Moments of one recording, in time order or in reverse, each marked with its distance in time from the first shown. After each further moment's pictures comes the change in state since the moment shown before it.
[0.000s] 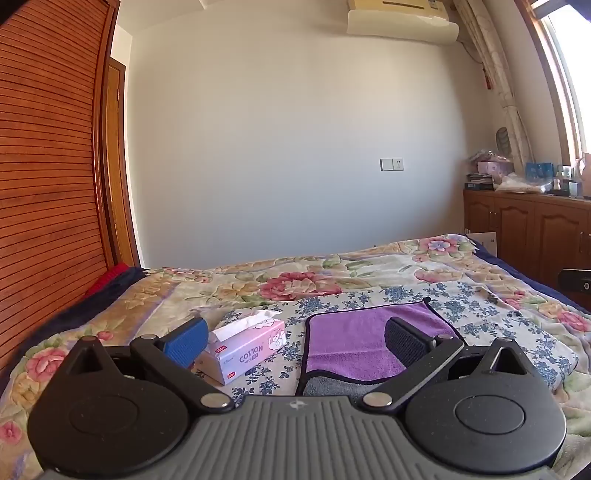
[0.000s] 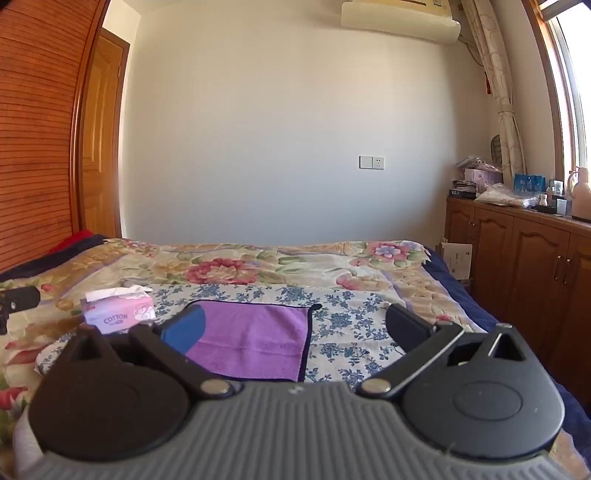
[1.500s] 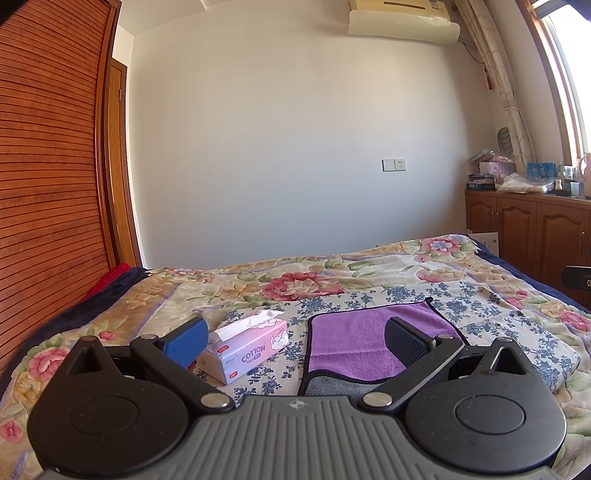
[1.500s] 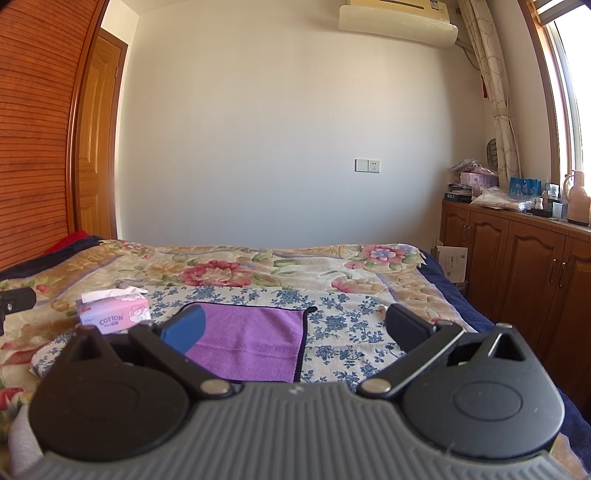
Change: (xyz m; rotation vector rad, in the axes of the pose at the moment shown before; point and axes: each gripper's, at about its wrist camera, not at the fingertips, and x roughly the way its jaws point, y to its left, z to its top) left arm 0.000 0.000 0.000 0.001 0.000 0.001; right arm 0.000 0.000 0.000 -0.007 -0.007 -0.005
